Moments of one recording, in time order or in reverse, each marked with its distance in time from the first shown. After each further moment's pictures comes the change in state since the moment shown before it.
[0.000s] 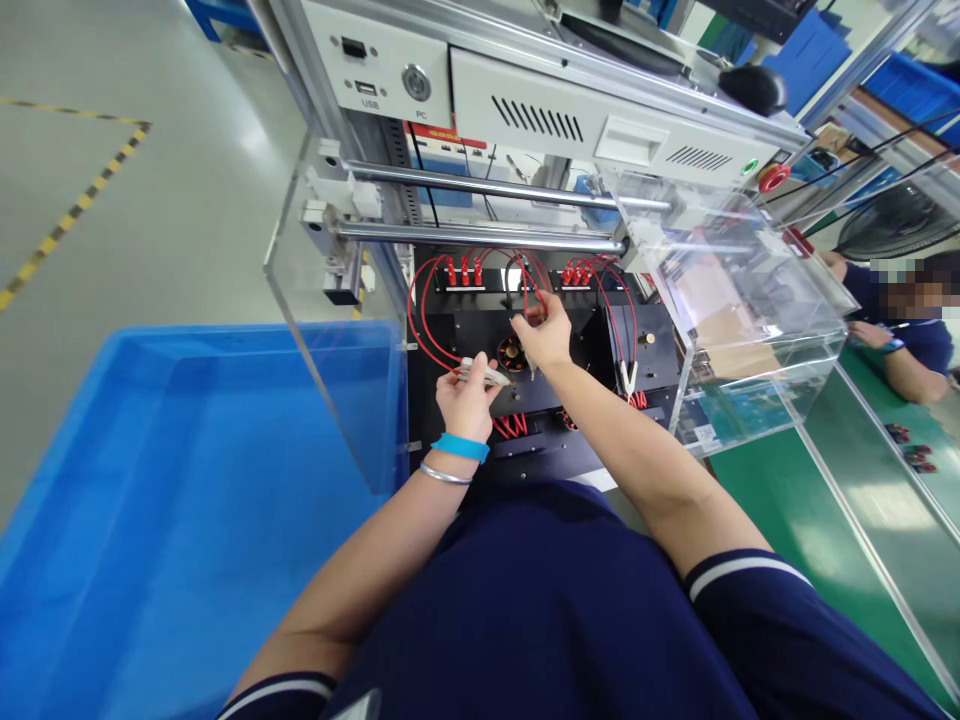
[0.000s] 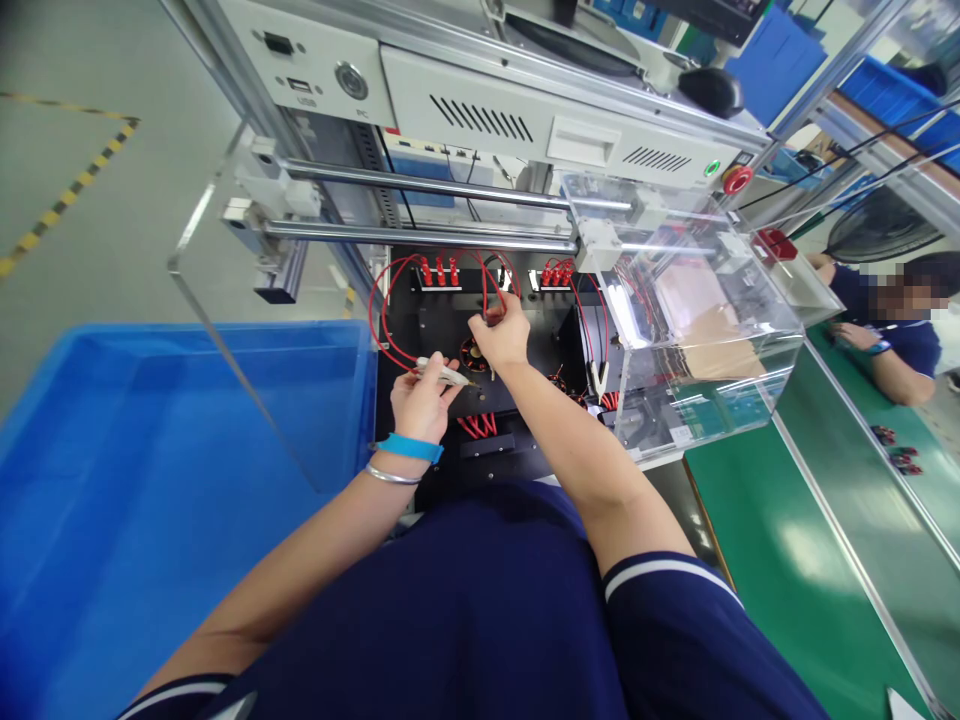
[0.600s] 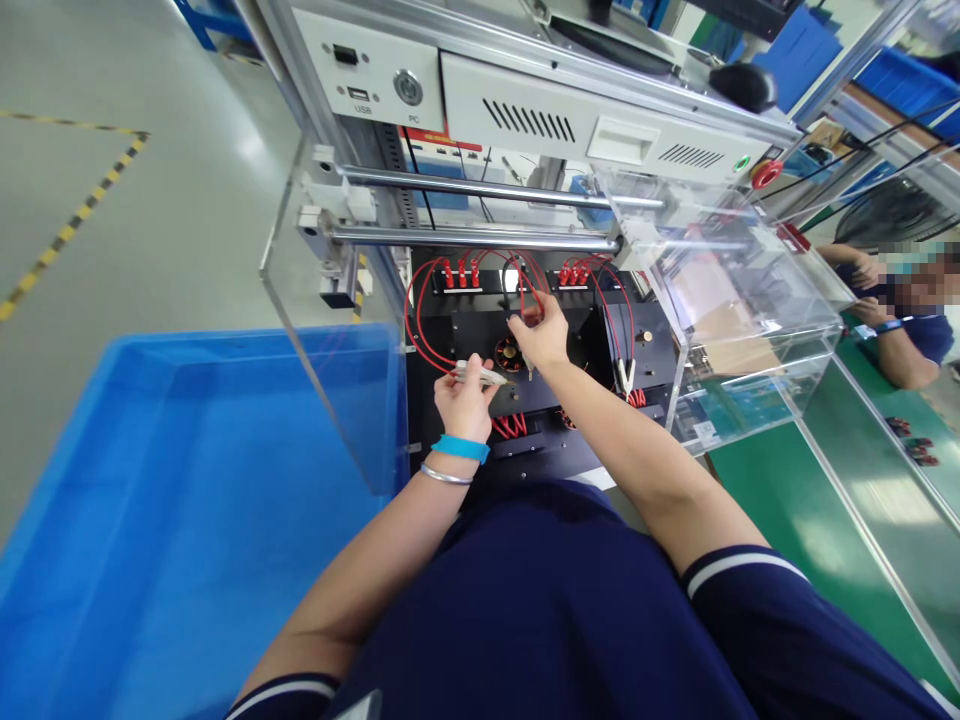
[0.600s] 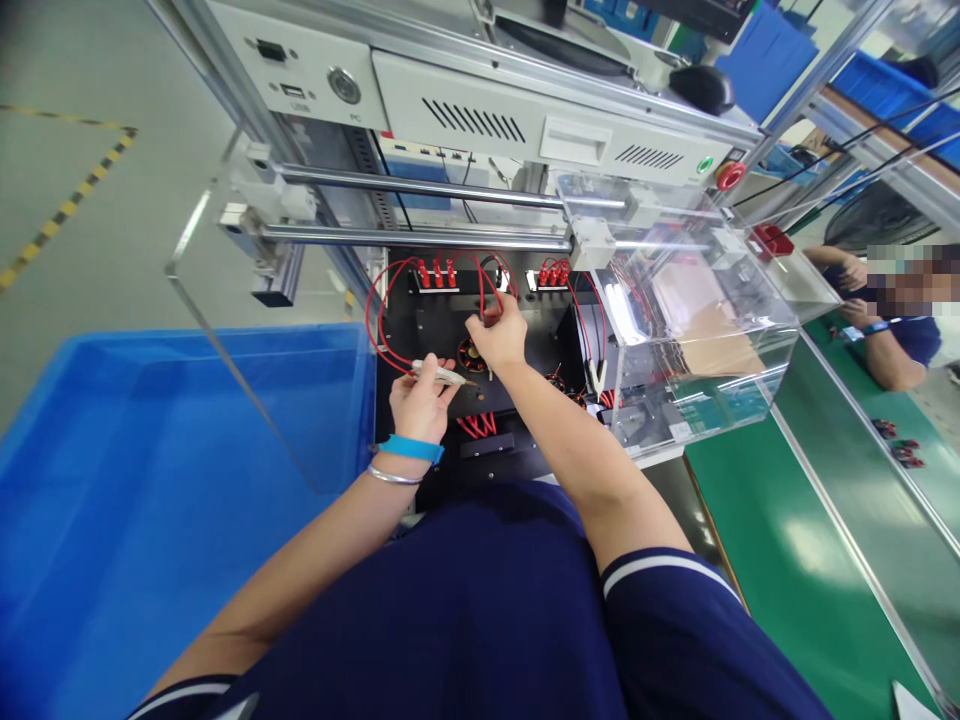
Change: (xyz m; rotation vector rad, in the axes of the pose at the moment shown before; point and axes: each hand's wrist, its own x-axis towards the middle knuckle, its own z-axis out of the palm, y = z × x) left_hand -0.002 -0.002 0.001 -0.033 0.015 0.007; right_hand -0.001 0.000 -0.001 -0.019 -0.005 -0.008
